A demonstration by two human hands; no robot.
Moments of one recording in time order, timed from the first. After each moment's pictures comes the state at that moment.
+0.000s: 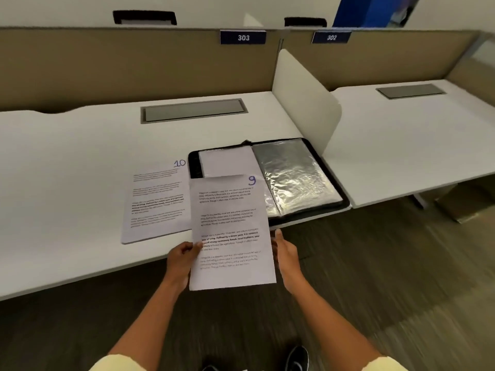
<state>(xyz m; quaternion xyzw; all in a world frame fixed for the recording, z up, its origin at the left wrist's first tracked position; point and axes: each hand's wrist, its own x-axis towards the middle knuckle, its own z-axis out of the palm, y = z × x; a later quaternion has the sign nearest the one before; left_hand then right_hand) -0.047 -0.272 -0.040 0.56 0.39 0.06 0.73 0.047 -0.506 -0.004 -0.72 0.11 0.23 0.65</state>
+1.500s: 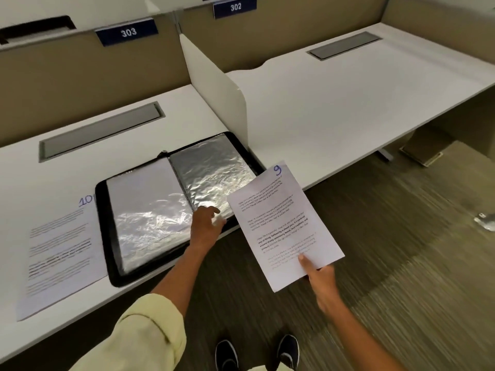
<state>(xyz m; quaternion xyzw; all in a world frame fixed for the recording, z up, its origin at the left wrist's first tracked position) 0.201 -0.455 -0.046 0.92 0.14 0.04 0.35 0.123 -0.758 -0.052 -0.62 0.26 0.11 0.73</state>
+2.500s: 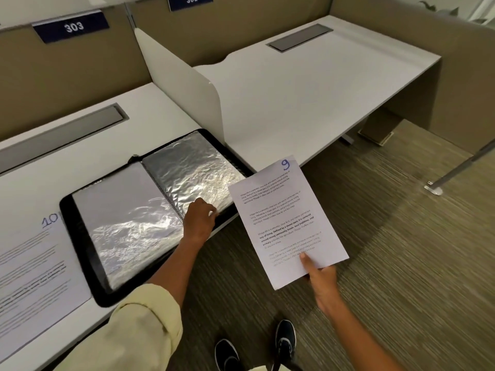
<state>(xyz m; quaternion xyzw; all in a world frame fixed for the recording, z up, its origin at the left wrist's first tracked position) 0.227 -0.453 -0.049 0.96 0.02 0.01 0.27 0.074 -0.755 -0.057 -0.57 0.30 0.01 0.76</state>
